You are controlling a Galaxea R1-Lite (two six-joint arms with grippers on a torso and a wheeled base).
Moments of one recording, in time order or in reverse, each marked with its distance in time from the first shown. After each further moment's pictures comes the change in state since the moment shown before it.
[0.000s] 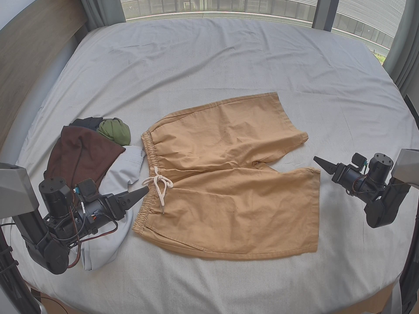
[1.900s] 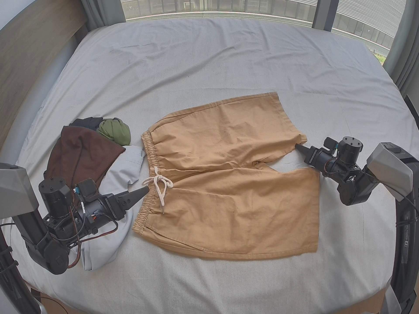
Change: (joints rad) left arm -0.003 -0.003 0.001 -0.001 0.000 -0.001; right arm 0.110 0.214 -0.541 0.310 -0.081 0.001
